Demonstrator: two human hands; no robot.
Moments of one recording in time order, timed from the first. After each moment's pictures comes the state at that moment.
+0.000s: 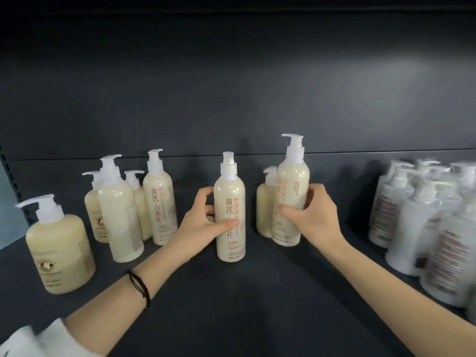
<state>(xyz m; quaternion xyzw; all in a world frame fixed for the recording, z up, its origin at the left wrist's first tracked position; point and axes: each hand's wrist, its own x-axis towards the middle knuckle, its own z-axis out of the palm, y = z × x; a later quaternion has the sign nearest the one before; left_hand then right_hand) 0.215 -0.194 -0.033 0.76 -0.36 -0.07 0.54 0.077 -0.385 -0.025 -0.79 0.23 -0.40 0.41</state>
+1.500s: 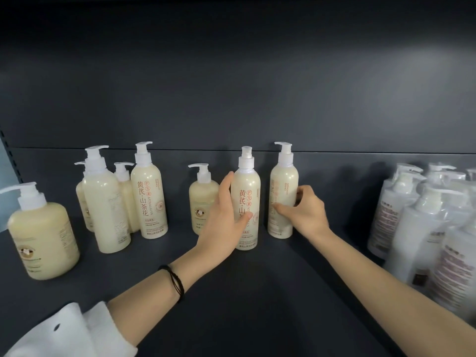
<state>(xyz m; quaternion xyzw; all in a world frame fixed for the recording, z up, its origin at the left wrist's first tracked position) 0.184 -0.271 -0.054 0.78 -0.38 0.12 0.48 0.116 -0.454 -0.047 -0.82 0.25 -0.33 0.40</state>
